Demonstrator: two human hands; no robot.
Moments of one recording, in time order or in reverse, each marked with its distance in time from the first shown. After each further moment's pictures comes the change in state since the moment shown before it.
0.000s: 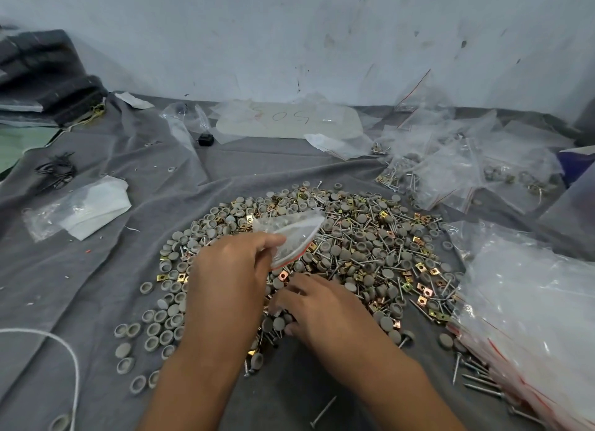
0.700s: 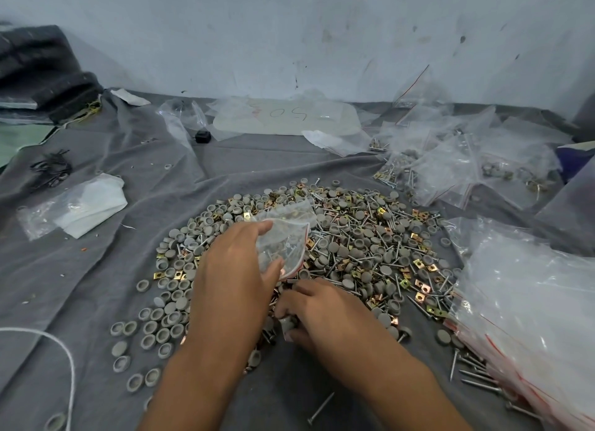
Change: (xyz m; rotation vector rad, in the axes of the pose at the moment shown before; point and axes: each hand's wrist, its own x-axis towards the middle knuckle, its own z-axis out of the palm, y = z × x) left_hand -0.004 0.004 0.007 0.080 -0.107 -0.077; right_hand -0.013 -0.007 -0.021 0.088 -0.091 0.052
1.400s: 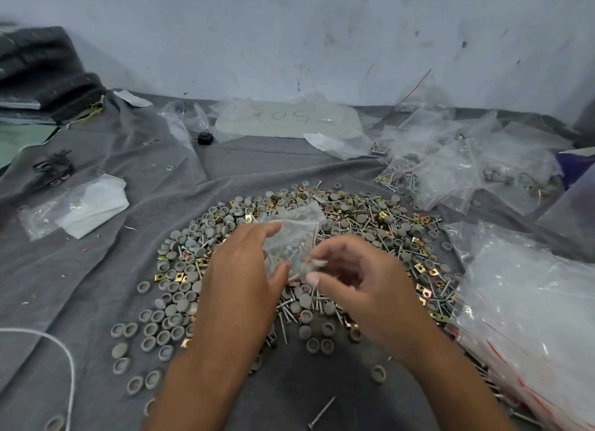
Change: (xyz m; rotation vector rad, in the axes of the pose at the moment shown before) left_hand -0.001 0.004 -0.001 -0.029 -0.018 0.031; right_hand -0.011 0.024 -0.028 0.842 0.412 0.045
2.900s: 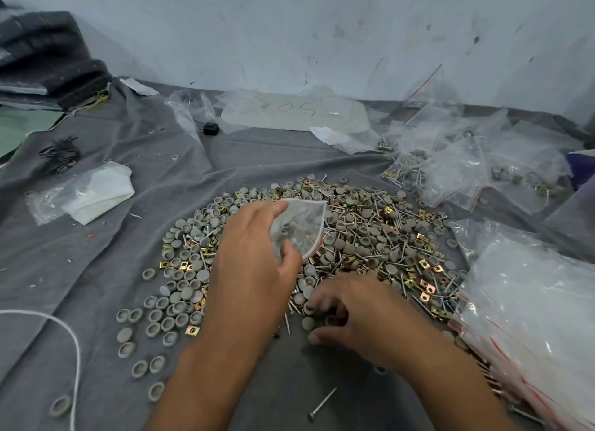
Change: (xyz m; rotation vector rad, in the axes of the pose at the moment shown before) left_hand 0.001 0.008 -0.001 -0.067 0.071 -0.018; right_hand -0.004 0.017 0.001 -0.759 -0.412 0.233
